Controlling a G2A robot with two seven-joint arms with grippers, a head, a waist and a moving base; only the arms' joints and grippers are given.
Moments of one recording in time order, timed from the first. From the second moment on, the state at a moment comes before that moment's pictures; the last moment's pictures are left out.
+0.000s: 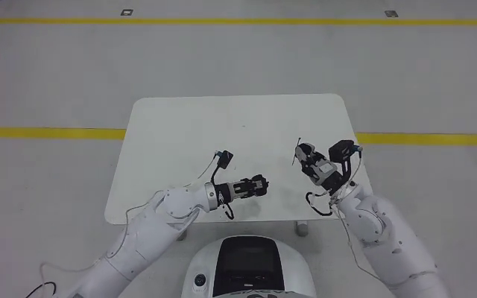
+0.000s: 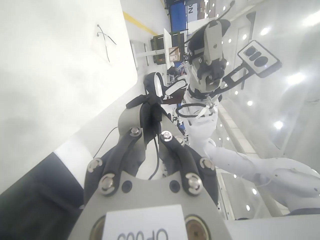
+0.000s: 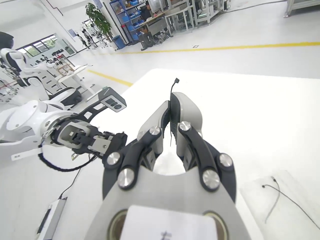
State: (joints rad) left arm 1.25 -1.12 -0.84 -1.54 -0.22 -0.14 -0.62; right arm -1.62 -1.03 1.29 -1.80 -0.77 -0.34 0.03
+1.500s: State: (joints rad) left arm 1.26 -1.16 -0.79 -1.45 -0.23 -0.29 -0.37; right arm -1.55 -1.04 1.05 -1.64 -0.96 -0.34 -0.45
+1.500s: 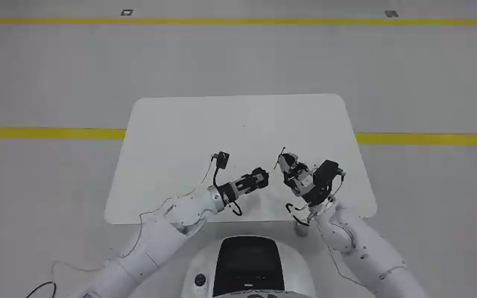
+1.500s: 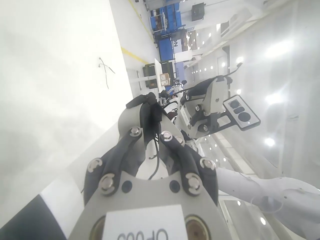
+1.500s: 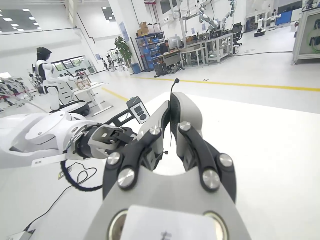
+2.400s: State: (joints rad) left arm 1.32 -1.14 -0.87 -1.48 -0.13 -0.34 -0.40; right arm -1.52 -1.01 0.96 -1.58 -0.97 -0.34 -0.61
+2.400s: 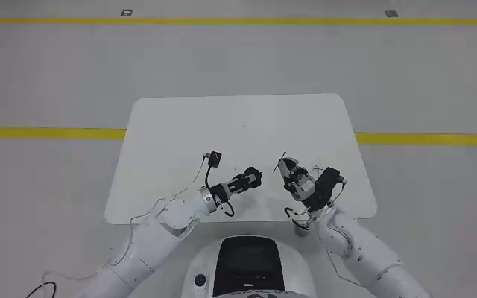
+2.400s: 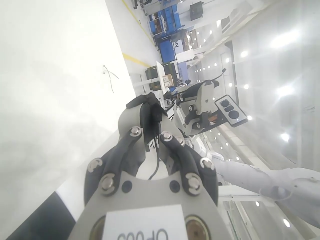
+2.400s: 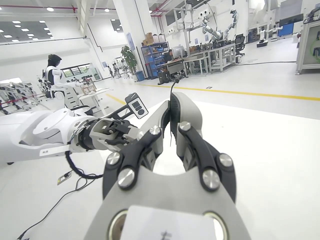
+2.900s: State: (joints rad) left arm 1.32 -1.14 -0.87 -1.48 -0.13 -0.34 -0.40; right arm -1.46 -1.07 0.89 -1.50 -0.98 -0.32 -0.72
